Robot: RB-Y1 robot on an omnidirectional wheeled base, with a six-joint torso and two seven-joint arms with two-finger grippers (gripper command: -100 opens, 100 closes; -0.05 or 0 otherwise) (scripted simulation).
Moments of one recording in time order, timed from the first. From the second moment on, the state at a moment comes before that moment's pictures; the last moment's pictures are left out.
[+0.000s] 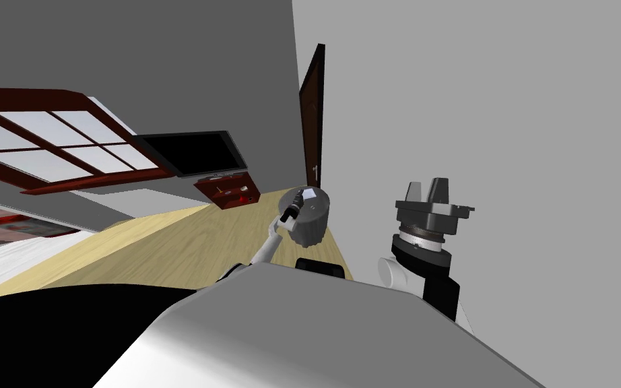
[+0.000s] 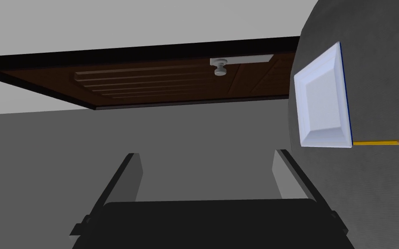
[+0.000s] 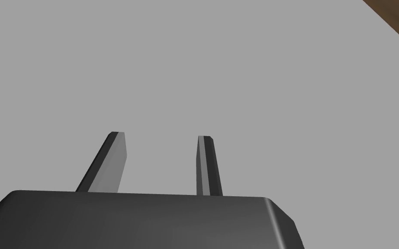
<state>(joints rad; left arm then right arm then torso) -0.15 0.17 -0.14 -1.47 0.01 0.04 0.15 0.50 0.03 0.05 -2.39 0.04 -0.52 -0.08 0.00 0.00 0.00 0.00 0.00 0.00</state>
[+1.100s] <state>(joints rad) -0.37 0.17 -0.14 -1.16 0.05 0.19 0.18 0.50 0.03 0.05 -2.39 0.04 -0.52 -0.08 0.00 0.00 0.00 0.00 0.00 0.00</state>
